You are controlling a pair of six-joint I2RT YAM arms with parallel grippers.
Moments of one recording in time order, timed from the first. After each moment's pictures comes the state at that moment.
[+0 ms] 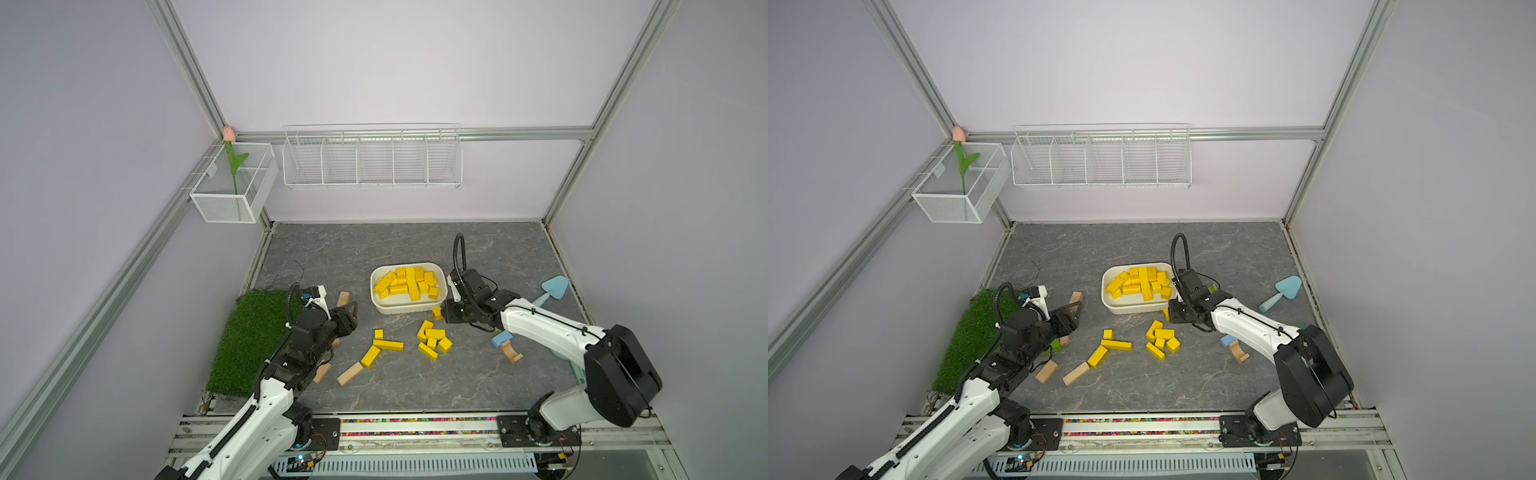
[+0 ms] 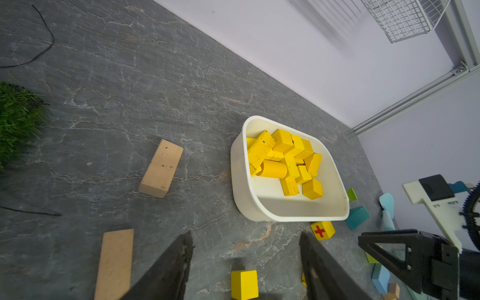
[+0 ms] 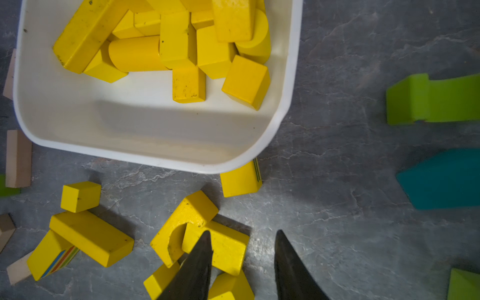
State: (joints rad) left arm -0.44 0.74 0.35 -0.01 -0.02 -0.67; right arm 0.62 1.46 0.89 -0.42 -0.01 0.47
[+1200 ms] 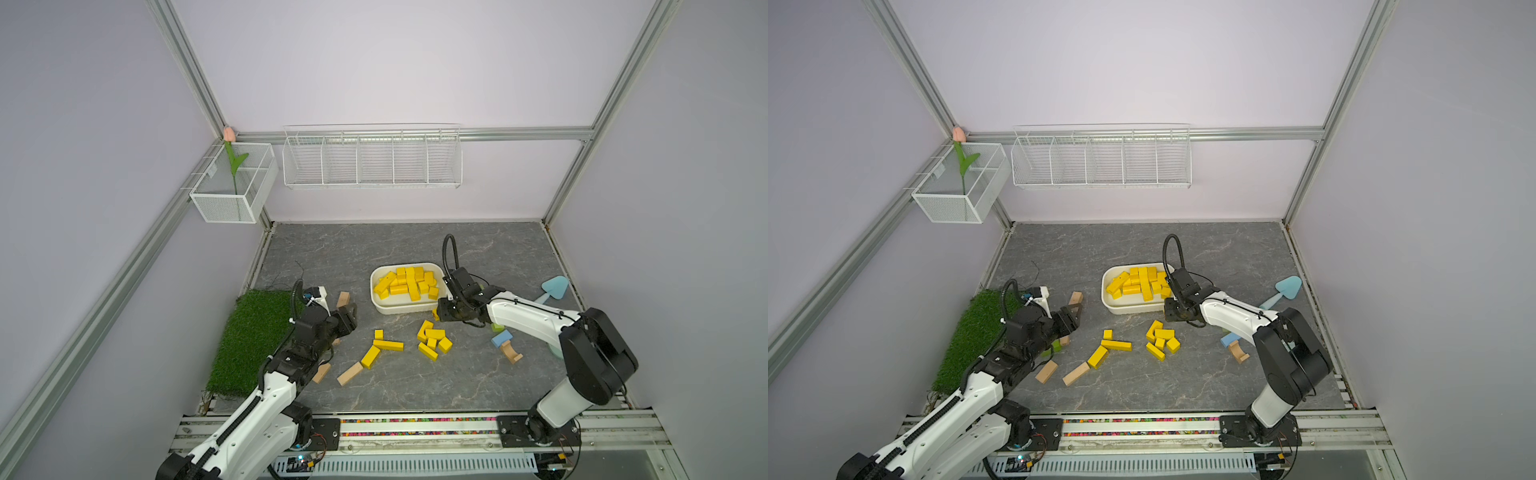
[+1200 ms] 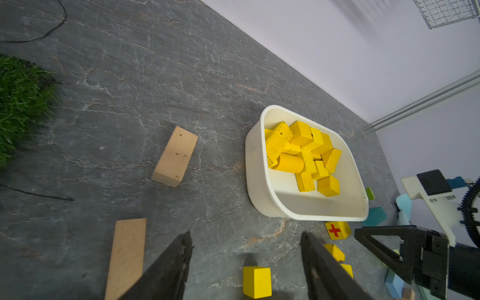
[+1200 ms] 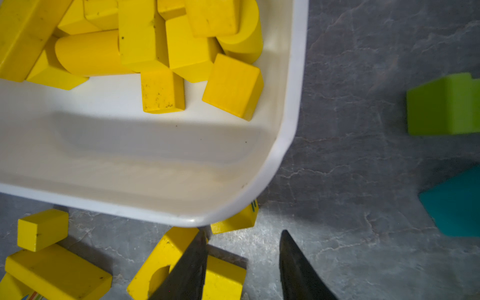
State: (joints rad) left arm -0.43 0.81 0.36 -0.02 -0.02 -0.68; right arm 0.62 1.63 0.98 -0.44 0.02 0.50
